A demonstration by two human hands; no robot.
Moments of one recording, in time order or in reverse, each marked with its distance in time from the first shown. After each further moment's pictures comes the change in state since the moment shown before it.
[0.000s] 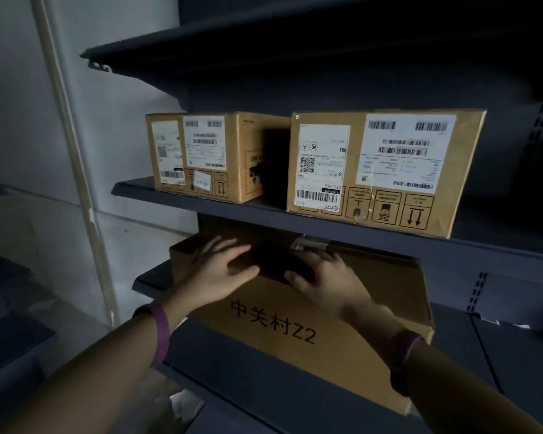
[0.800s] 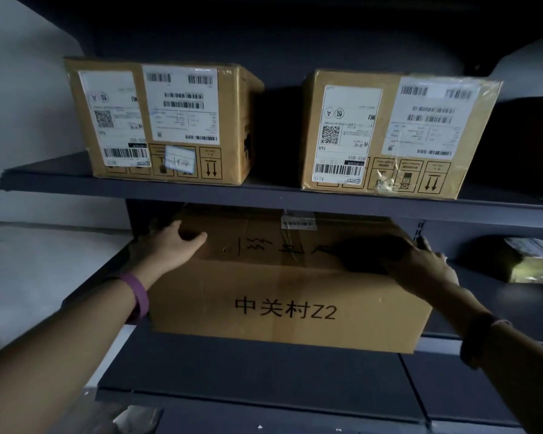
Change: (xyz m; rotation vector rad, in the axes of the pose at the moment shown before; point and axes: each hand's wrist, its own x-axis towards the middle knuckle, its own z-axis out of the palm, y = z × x) left_hand 0.097 -0.100 -0.018 -0.065 -0.132 -0.134; right_hand -0.042 0.035 -0.019 -0.358 0.057 0.830
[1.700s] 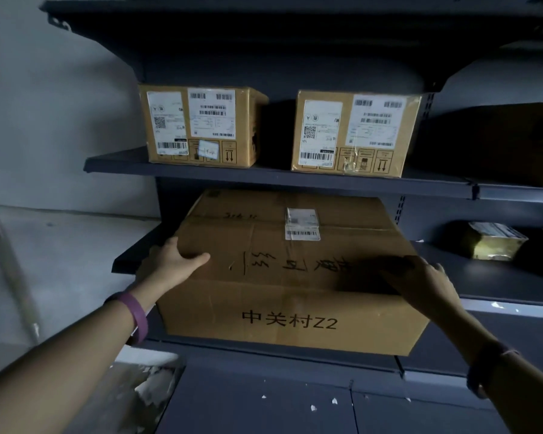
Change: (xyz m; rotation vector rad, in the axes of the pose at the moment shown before) left_hand -0.178 -0.033 -0.023 -0.195 0.018 -0.109; right_hand -0.149 0.065 0.017 0.197 0.089 0.023
